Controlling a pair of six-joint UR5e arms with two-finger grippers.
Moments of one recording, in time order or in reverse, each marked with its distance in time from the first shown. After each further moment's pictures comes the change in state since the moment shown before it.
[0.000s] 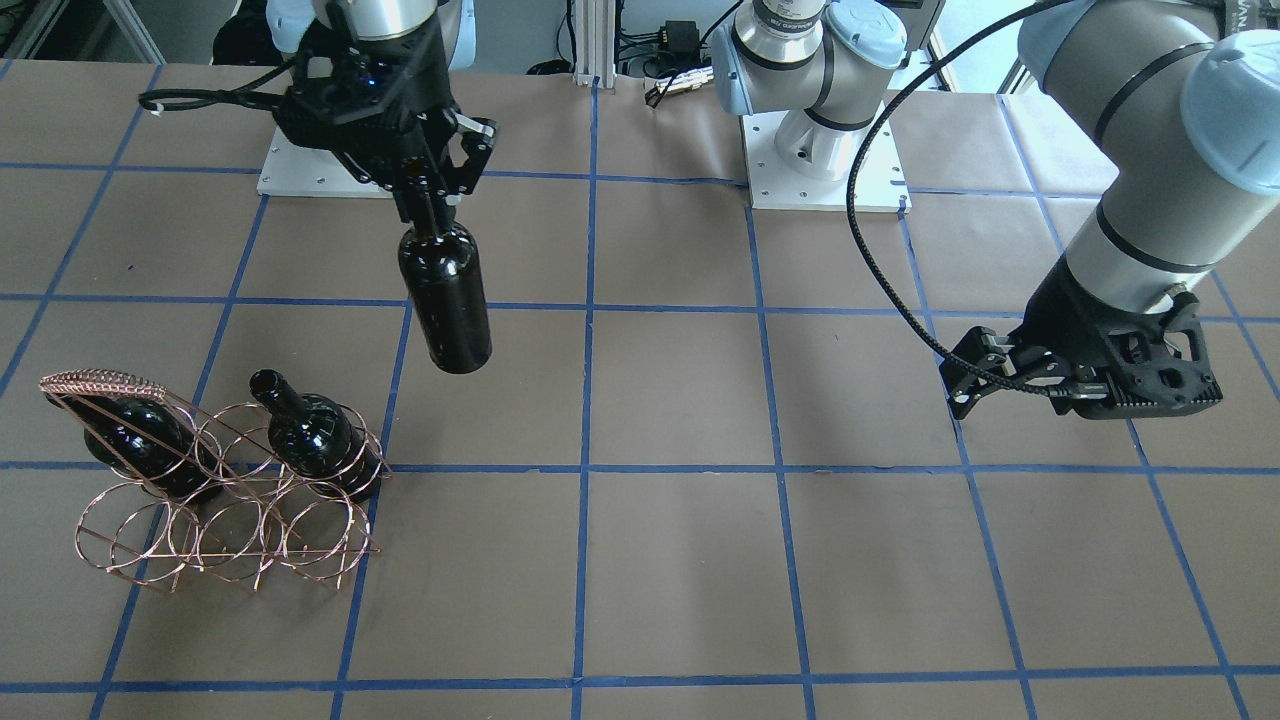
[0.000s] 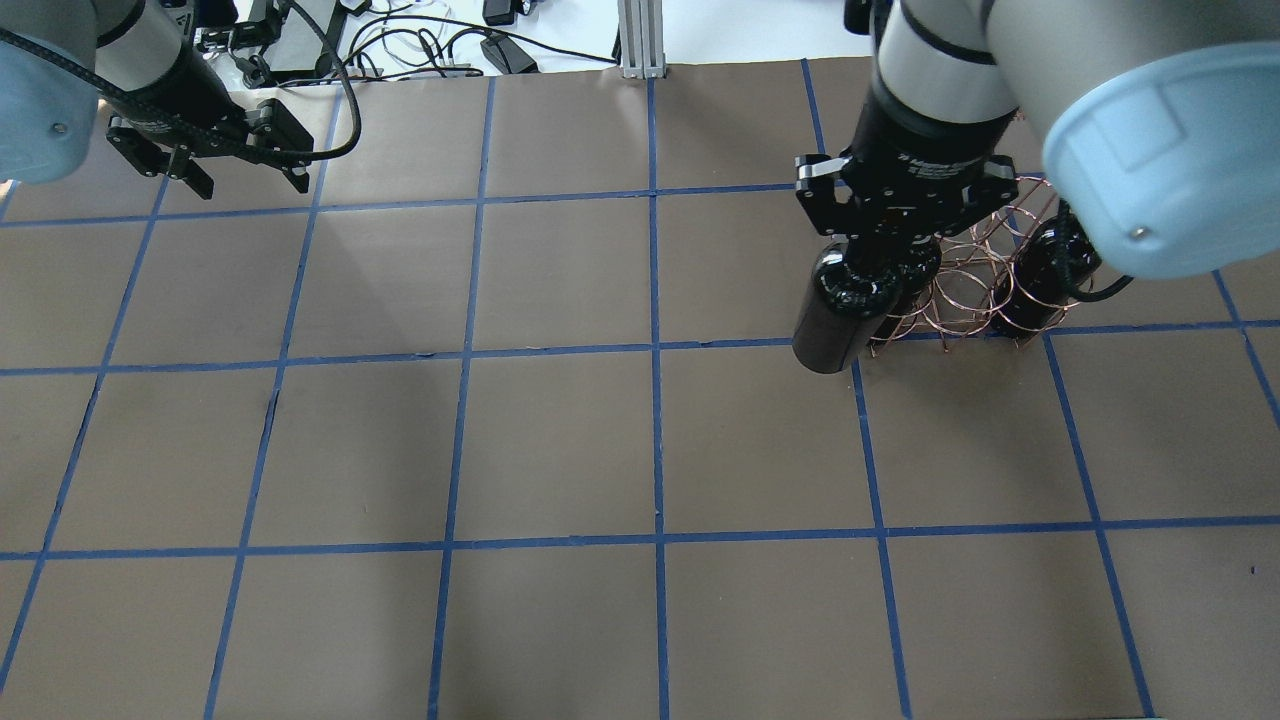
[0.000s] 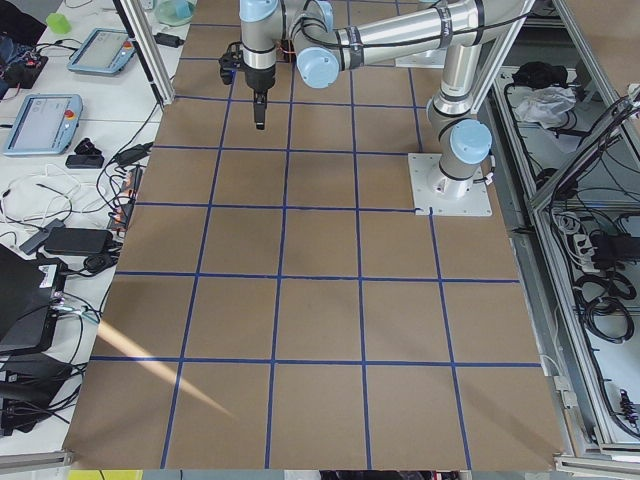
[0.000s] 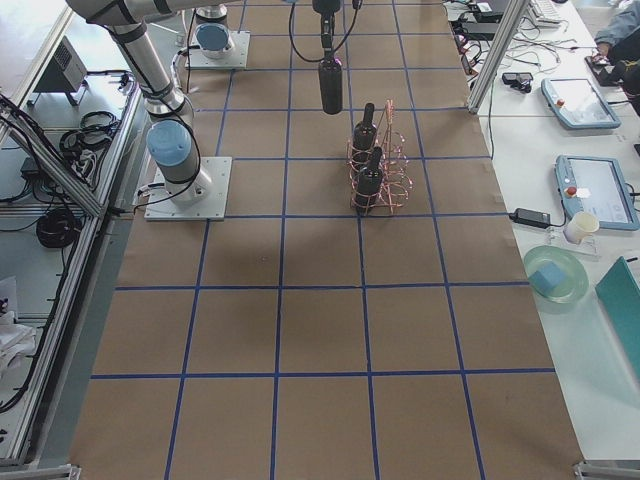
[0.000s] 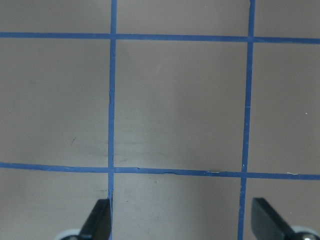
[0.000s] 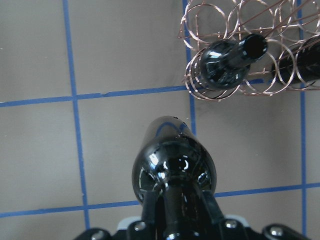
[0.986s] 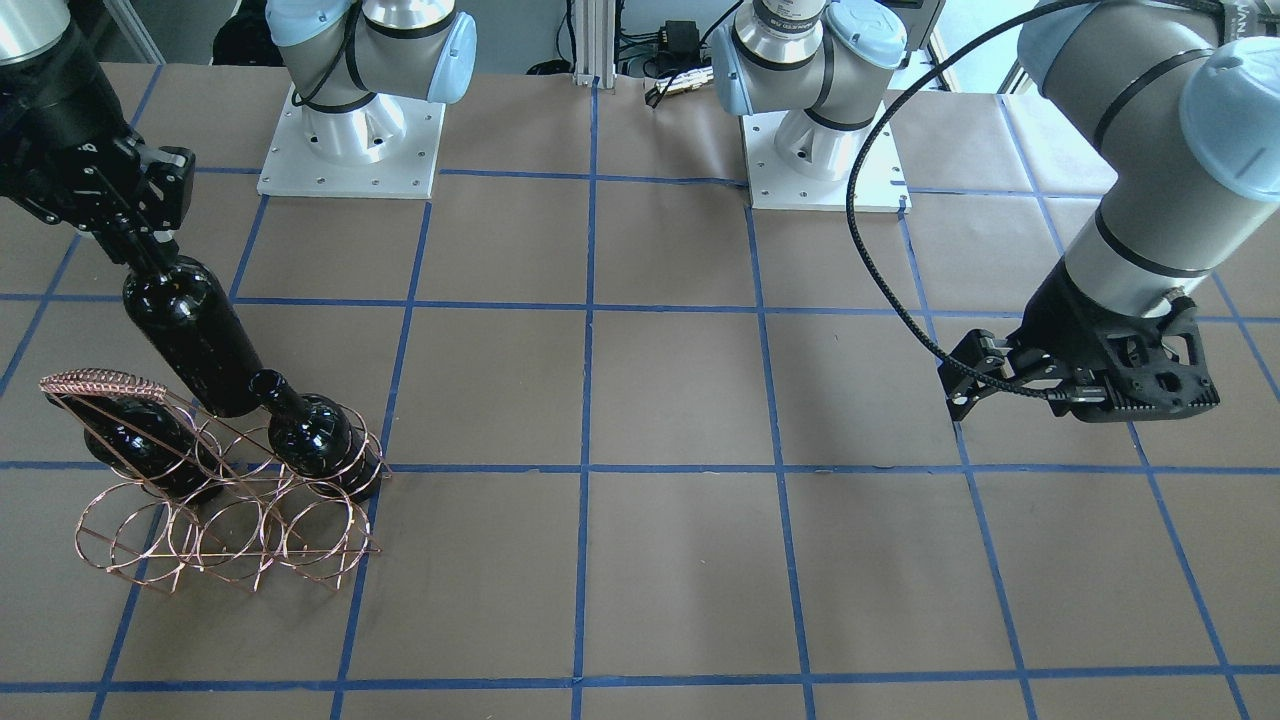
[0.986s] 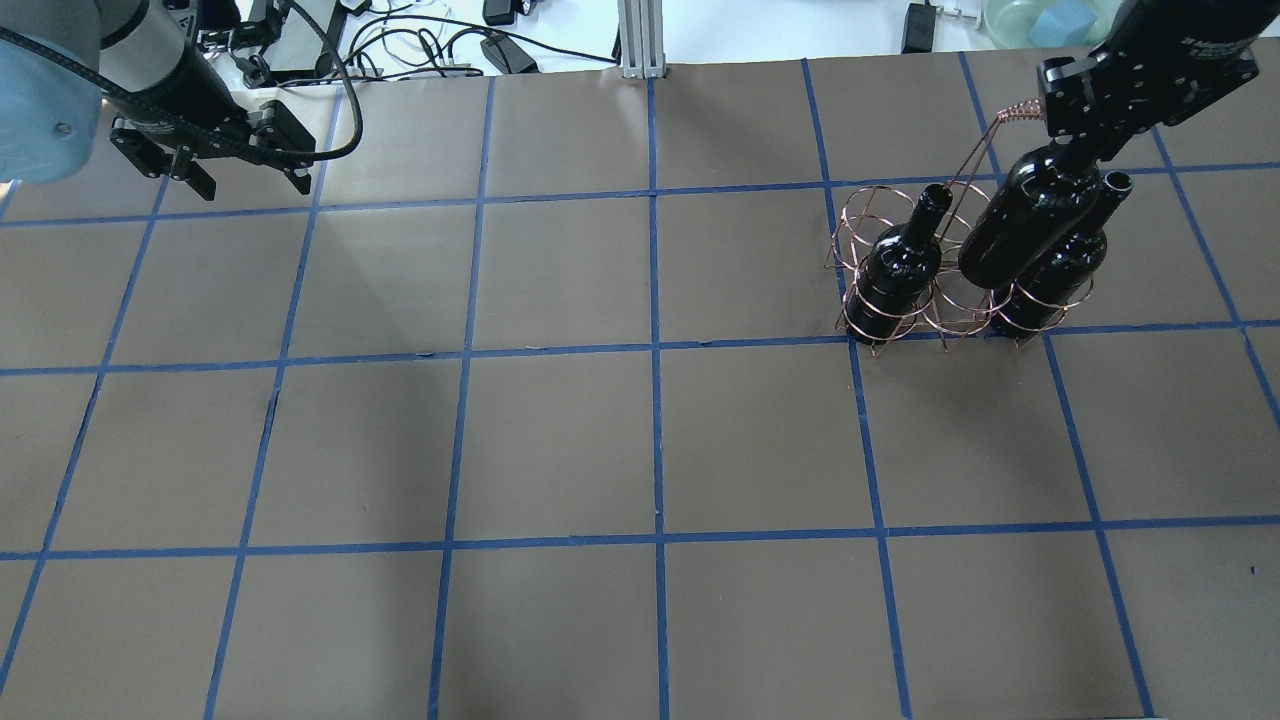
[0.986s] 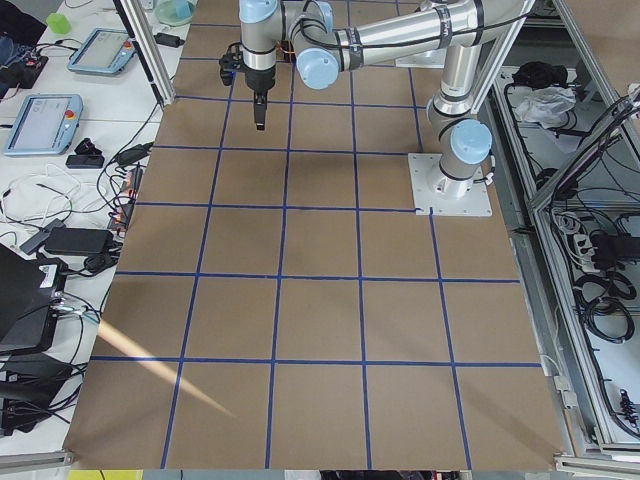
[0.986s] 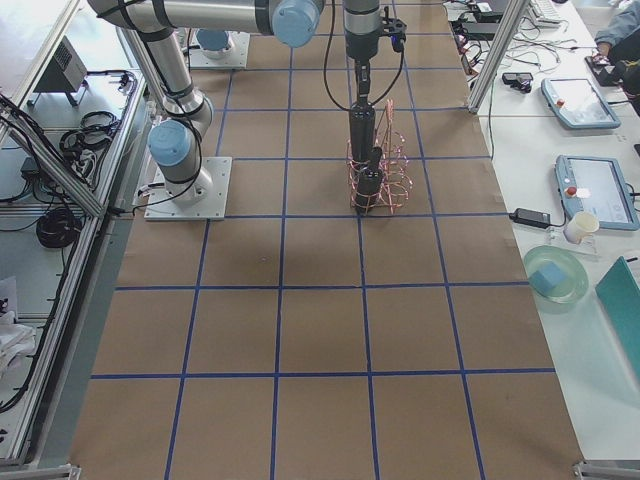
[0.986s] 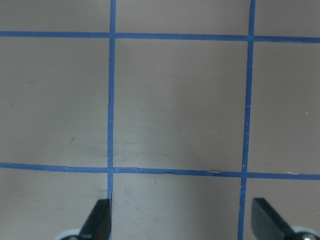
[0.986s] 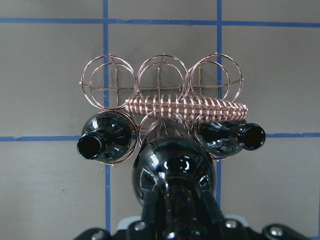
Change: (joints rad) left arm 0.000 -0.004 0.000 0.000 -0.001 0.000; right arm -0.289 0.095 -0.074 -0.075 0.001 -0.353
